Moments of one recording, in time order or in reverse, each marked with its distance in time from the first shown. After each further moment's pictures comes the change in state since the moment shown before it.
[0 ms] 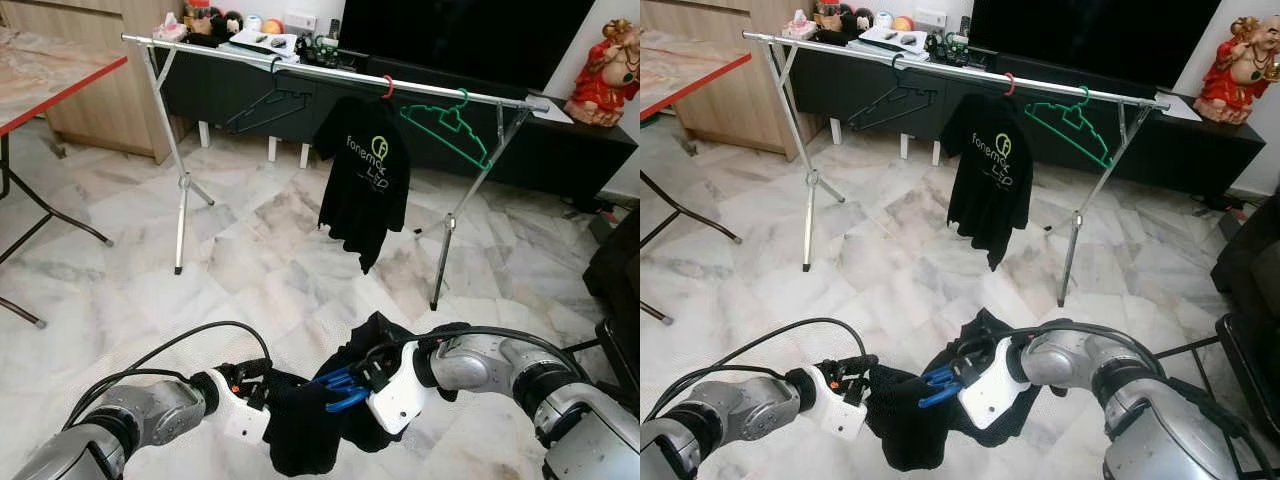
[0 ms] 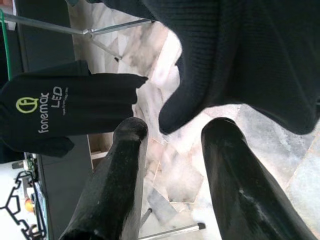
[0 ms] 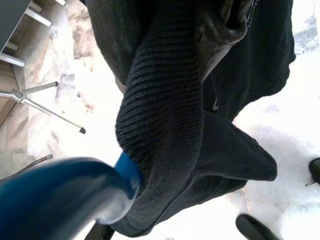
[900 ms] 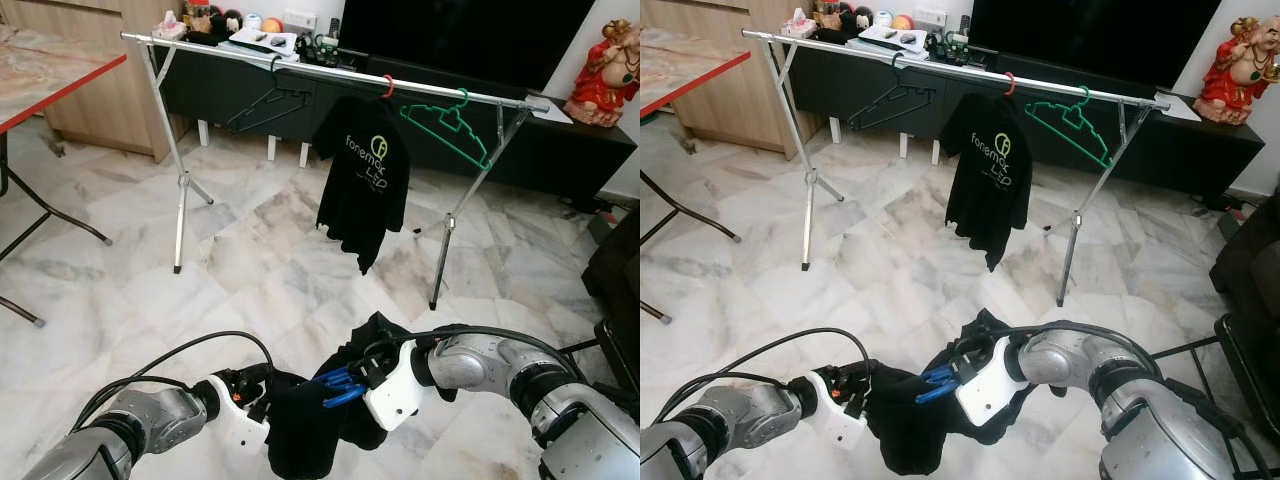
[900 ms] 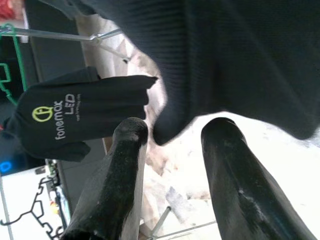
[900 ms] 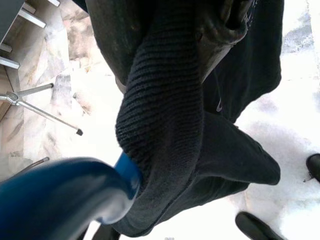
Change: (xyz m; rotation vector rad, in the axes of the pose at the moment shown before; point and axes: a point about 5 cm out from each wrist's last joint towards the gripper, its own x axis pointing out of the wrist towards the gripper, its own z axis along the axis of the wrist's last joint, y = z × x) left arm 0.006 -0.006 0.005 0.095 0.015 0.036; right arm 0.003 -0.002 0.002 0.026 -0.008 0.000
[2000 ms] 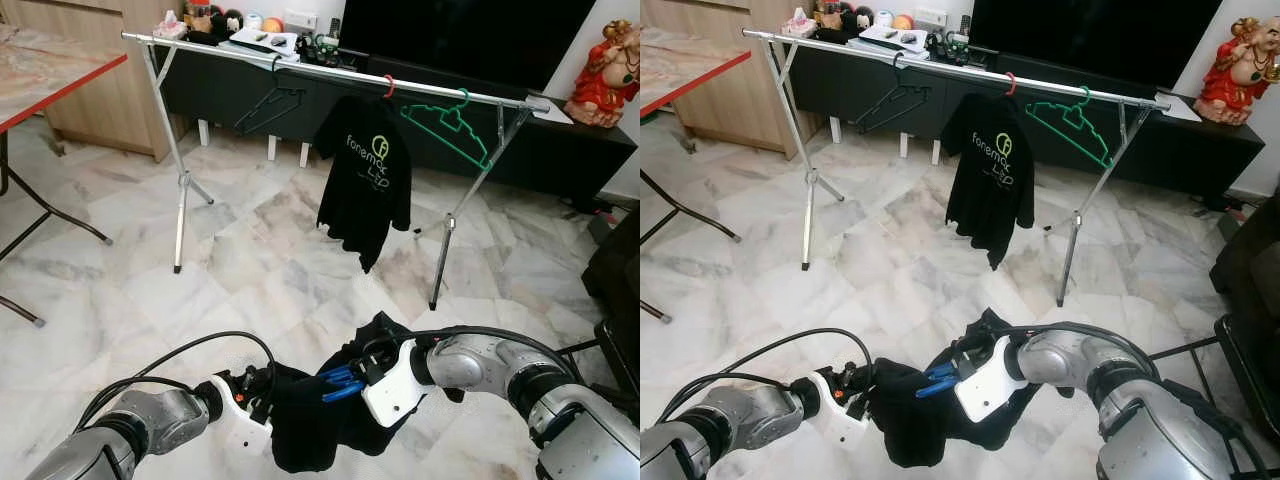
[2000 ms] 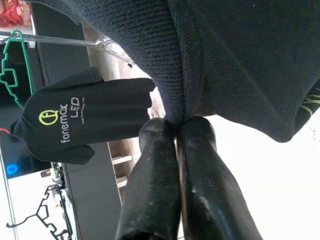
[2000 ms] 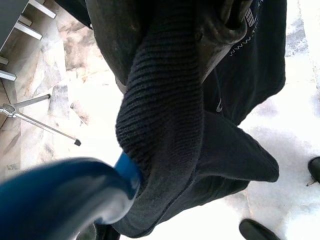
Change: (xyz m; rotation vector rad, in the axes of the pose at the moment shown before) left arm 0.000 -0.001 0.002 0.006 -0.020 0.007; right arm 0.001 0.001 -0.004 0.032 0.042 -0.007
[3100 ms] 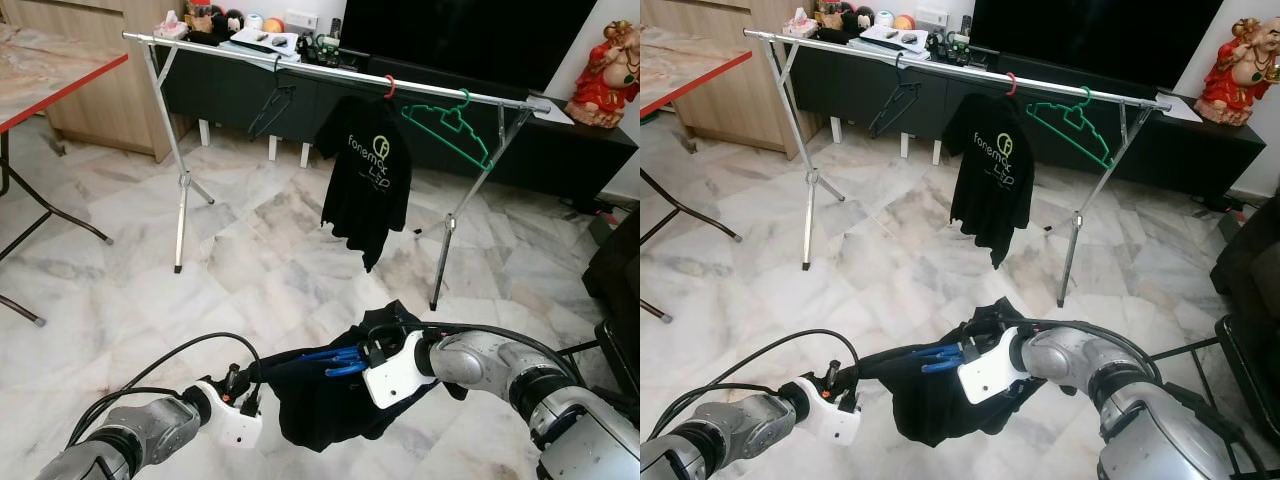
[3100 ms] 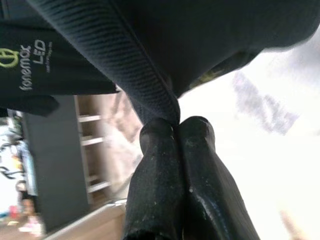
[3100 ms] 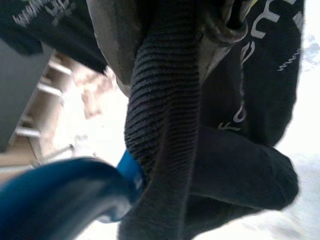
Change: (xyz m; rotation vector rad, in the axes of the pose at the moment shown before) left arm -0.008 -0.017 -0.010 -0.253 0.185 -0.054; right arm -0.003 -0.004 -0.021 0.106 0.202 -0.173
